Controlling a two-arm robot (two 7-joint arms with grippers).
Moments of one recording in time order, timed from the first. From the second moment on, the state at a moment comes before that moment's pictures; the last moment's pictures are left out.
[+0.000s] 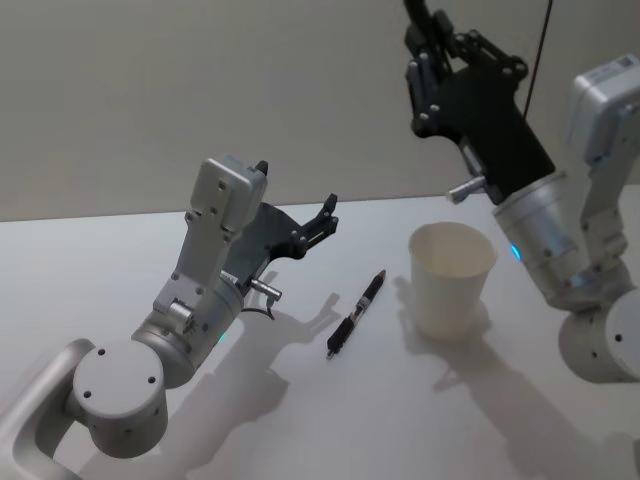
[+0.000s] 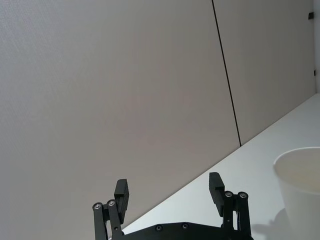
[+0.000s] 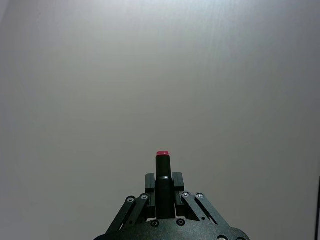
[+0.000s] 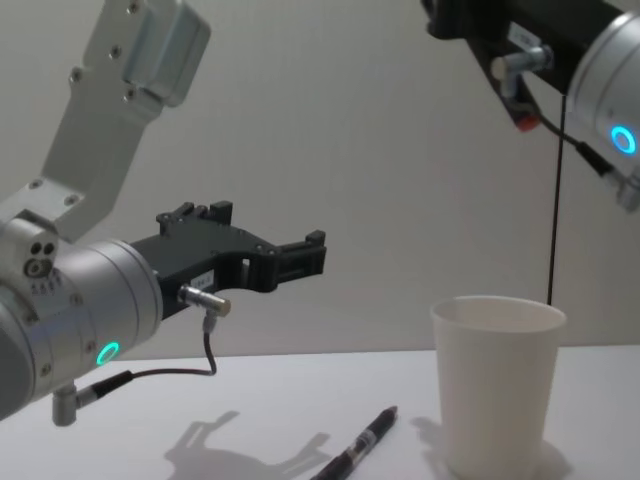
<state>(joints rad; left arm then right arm) -0.24 0.38 0.45 -1.63 -0.20 0.01 -0.01 0.26 0.13 -0.35 -1.68 0.02 -0.28 0.11</state>
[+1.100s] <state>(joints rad) -0.24 0.38 0.45 -1.63 -0.20 0.01 -0.01 0.24 0.14 -0.32 -1.55 0.02 -0.29 0.05</state>
